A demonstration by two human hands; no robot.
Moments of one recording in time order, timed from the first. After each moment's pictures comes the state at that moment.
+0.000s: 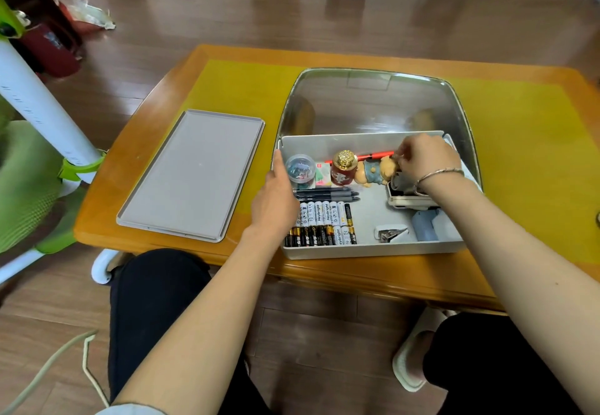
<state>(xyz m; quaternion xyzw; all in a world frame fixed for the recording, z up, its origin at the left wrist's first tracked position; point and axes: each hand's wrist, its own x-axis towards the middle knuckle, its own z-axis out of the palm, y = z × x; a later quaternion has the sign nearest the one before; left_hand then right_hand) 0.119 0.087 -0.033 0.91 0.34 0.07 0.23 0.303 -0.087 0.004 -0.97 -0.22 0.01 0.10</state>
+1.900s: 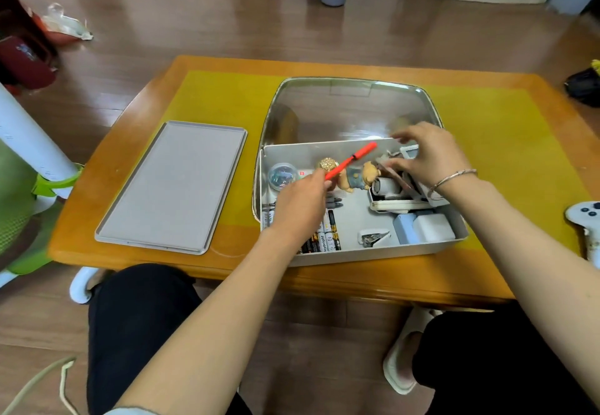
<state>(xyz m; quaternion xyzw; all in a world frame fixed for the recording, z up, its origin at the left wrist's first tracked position) 0.160 0.048 -0.024 0.96 0.12 0.15 0.18 0.312 -0.124 0.037 -0.92 -0.34 -0.06 0.18</state>
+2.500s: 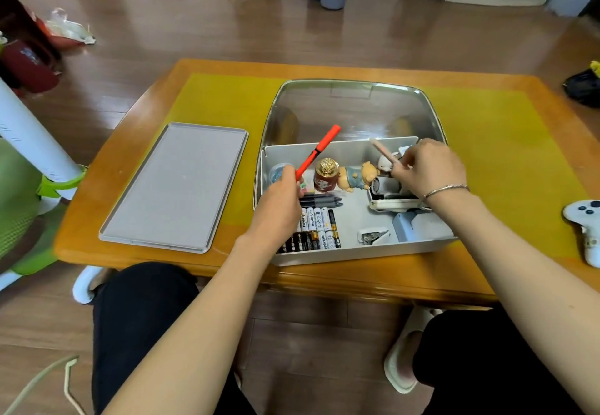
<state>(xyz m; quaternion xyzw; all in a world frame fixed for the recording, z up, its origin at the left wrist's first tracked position) 0.131 0.069 -0.013 0.92 0.18 0.11 0.32 0.296 -0.124 0.022 -0.96 -0.24 -0.08 0.10</state>
